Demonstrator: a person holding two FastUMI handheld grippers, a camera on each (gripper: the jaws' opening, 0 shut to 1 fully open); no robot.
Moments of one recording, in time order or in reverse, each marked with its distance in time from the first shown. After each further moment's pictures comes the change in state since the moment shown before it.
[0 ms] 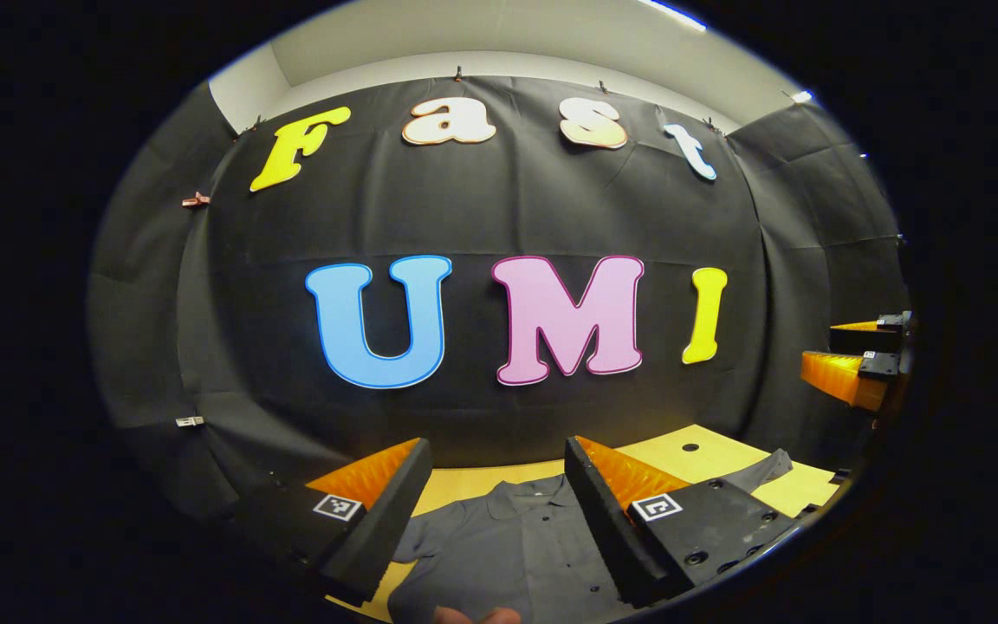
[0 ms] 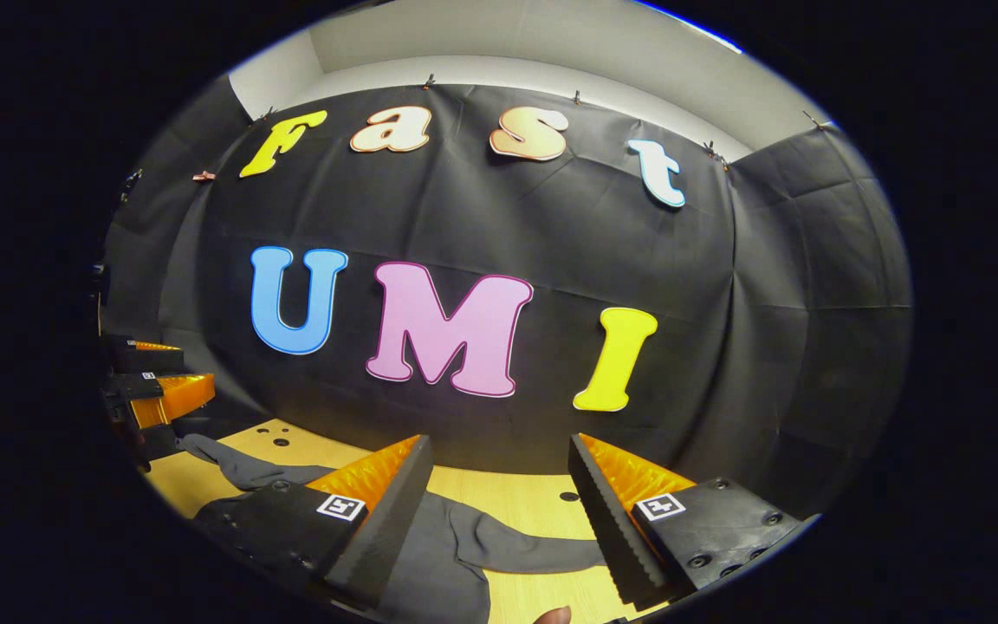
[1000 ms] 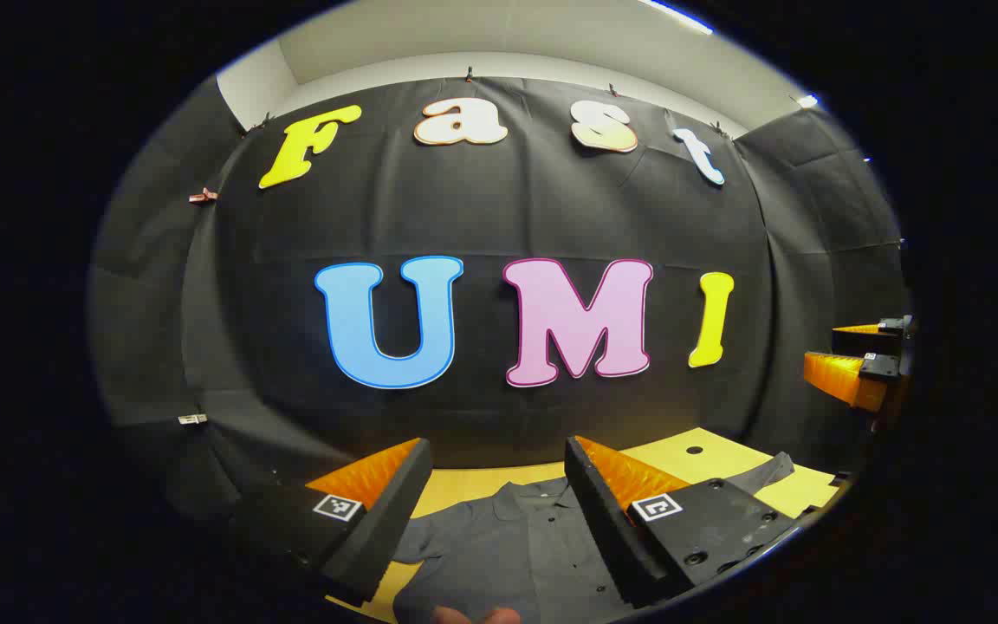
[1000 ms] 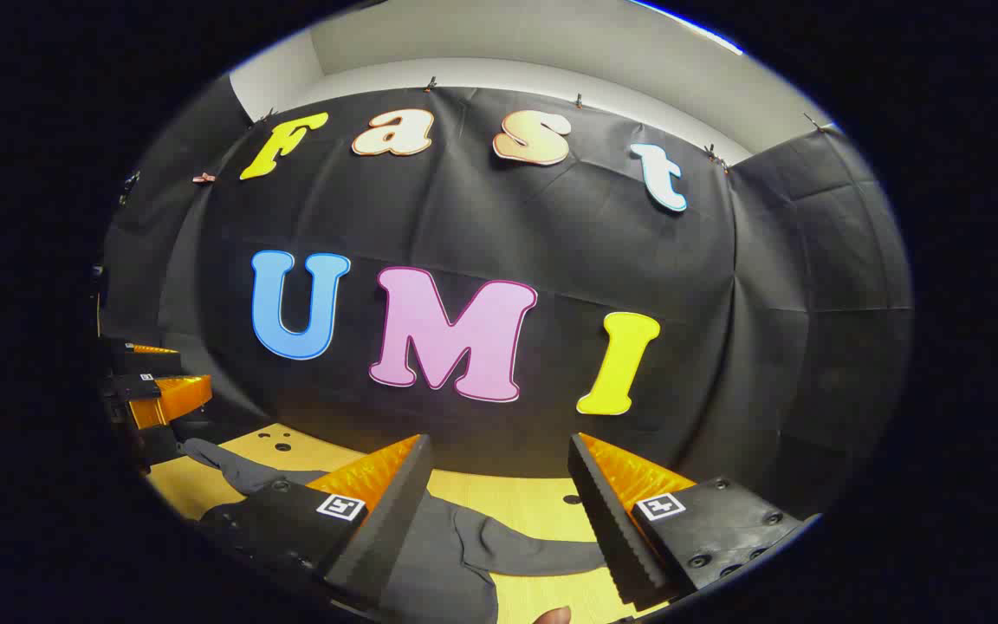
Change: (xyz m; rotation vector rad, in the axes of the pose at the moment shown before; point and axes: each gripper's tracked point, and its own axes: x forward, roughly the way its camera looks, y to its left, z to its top) left arm -0.003 0.070 0.006 -0.039 0.003 0.022; right arm 0.003 0.005 0.005 -0.013 -0.032 0.013
